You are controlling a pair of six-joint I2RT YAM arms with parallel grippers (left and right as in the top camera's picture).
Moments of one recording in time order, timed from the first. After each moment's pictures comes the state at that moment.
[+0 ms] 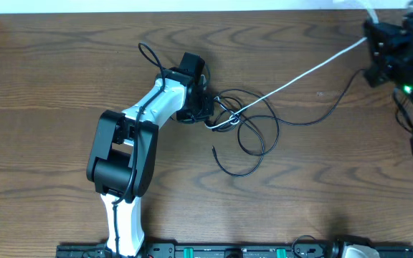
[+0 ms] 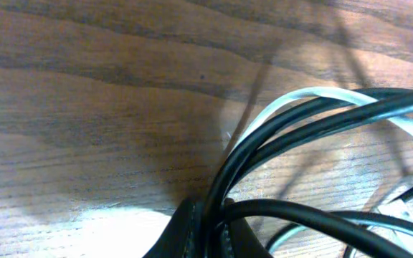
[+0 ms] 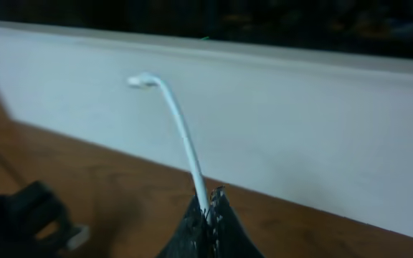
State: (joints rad) left arm -0.34 2.09 1.42 -0.72 0.27 -0.41; right arm -0.15 1.14 1.36 -0.36 -0.51 -0.05
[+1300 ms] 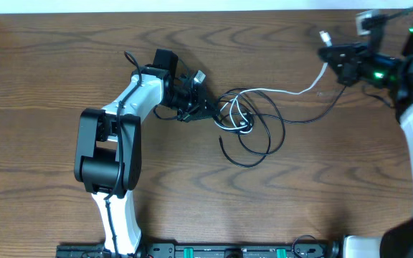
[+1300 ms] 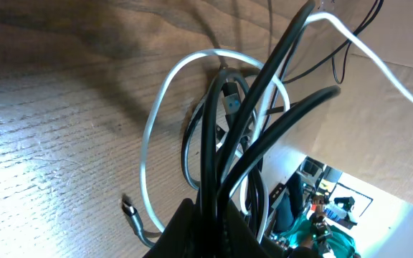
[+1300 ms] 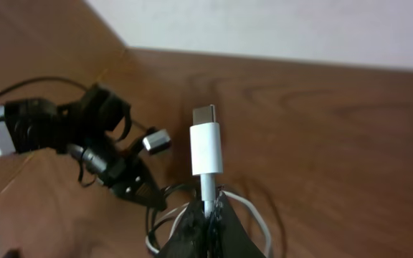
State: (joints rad) left arm -0.20 2.09 1.42 -0.75 0.94 -0.35; right arm -0.14 1.55 1.36 -0.51 -0.94 -0.04
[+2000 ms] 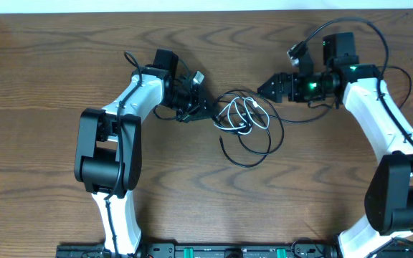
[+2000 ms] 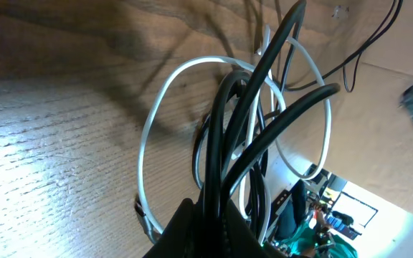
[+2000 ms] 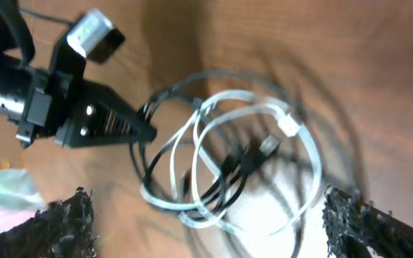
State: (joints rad) left arm -0.20 2.09 1.42 -0.75 0.90 -0.38; right arm 0.10 1.80 1.36 -0.72 -0.73 0.11
